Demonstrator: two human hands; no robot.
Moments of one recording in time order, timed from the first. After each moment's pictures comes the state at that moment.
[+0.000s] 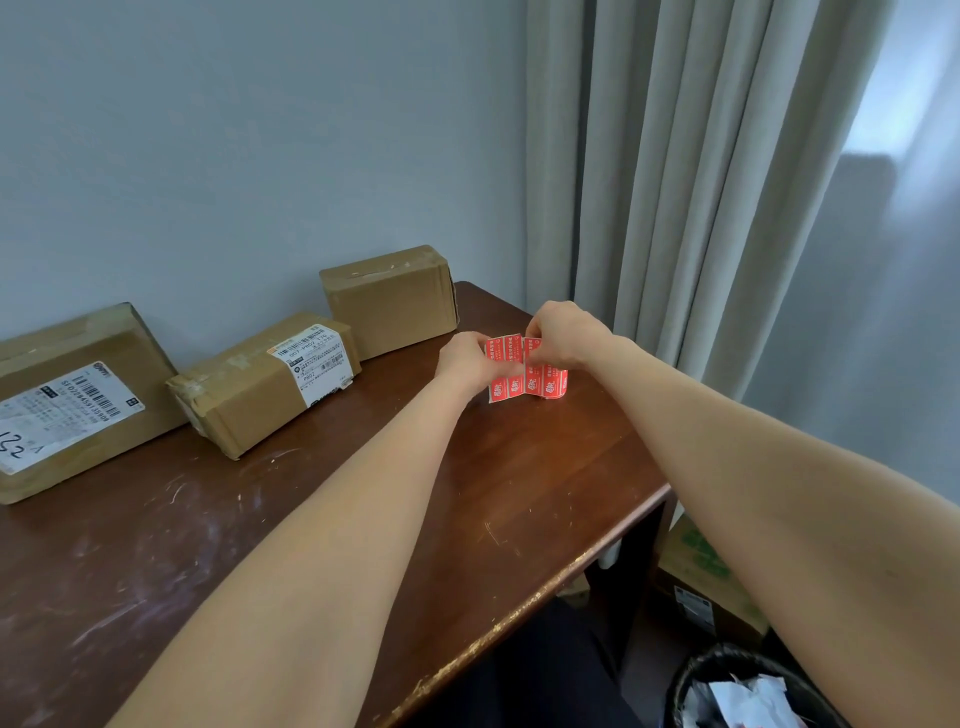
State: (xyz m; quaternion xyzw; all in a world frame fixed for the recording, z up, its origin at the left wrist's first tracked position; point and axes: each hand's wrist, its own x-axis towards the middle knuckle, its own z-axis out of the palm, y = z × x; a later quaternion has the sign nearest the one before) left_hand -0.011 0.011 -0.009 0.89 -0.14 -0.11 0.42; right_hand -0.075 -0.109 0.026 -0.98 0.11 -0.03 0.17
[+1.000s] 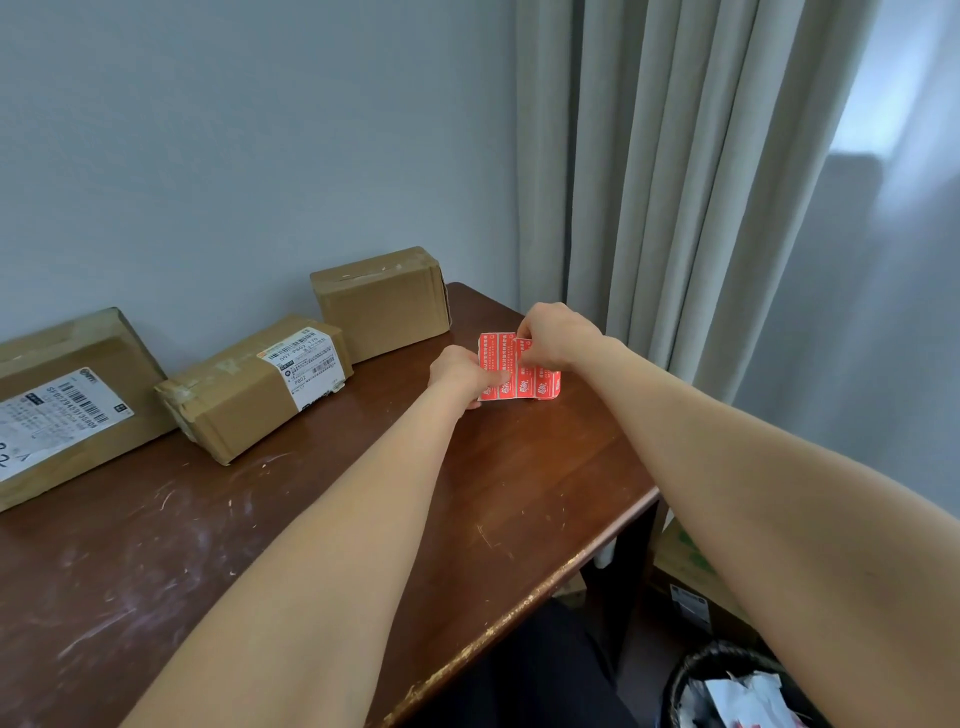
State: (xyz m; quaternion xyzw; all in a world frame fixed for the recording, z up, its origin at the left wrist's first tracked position) left_hand -0.007 0.007 -0.022 0.88 -0.06 -0.15 0.45; right_hand -0.071 -0.110 0.024 -0.98 0.12 -0.03 0.16
